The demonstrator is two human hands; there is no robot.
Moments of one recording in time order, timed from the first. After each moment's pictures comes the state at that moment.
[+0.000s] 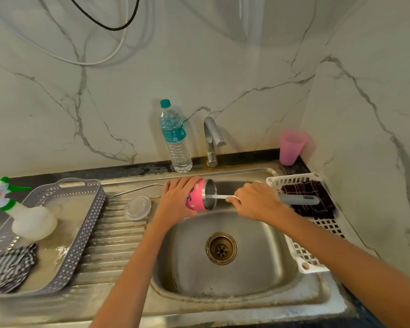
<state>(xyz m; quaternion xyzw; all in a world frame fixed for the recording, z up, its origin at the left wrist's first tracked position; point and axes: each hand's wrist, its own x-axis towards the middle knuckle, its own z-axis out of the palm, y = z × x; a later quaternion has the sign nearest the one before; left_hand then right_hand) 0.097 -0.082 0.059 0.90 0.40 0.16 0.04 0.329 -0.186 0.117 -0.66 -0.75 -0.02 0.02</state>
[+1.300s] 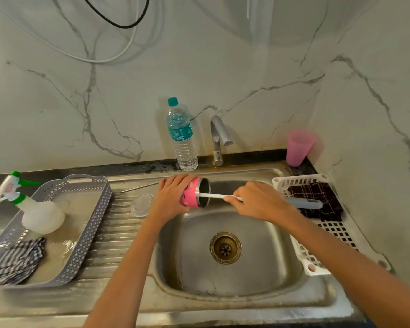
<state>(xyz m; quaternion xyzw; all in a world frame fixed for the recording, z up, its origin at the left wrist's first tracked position) 0.074 -0.069 0.057 0.89 0.41 0.18 0.04 0.320 -0.185 0.126 -0.64 -0.76 0.07 0.07</state>
